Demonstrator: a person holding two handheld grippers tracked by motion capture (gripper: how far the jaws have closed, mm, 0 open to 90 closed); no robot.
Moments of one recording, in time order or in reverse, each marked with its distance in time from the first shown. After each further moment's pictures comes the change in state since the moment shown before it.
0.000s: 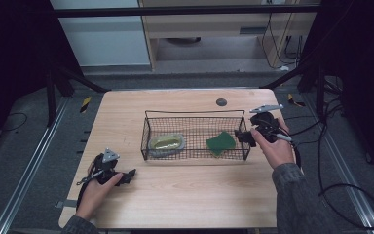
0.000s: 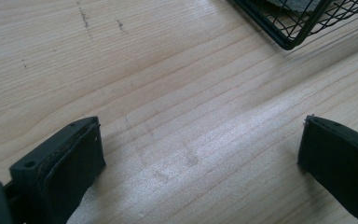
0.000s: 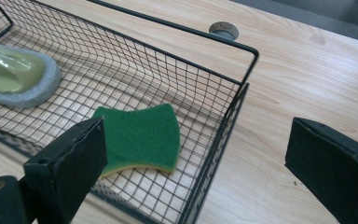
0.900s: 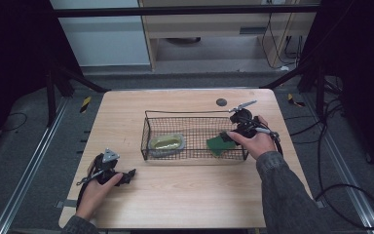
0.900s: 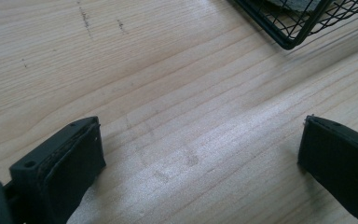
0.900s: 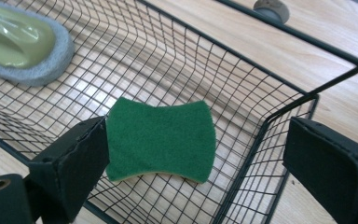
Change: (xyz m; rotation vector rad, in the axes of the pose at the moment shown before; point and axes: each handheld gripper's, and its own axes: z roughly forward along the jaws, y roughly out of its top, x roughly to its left) left arm 0.000 0.000 0.000 0.000 0.000 -0.001; right arm 0.029 0.022 0.046 0.145 0.045 -0.089
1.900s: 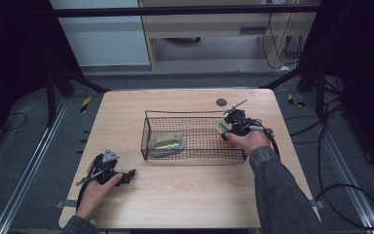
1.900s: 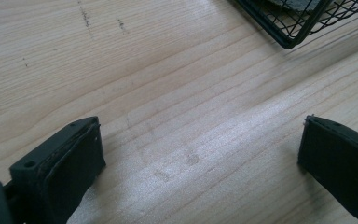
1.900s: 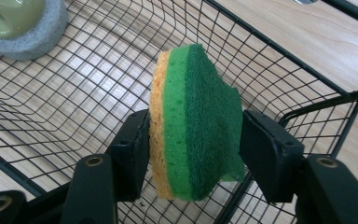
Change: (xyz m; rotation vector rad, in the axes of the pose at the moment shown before) left arm 0.000 0.000 0.000 0.000 0.001 -0.001; right arm 0.003 0.006 0.026 0.129 0.032 -0.058
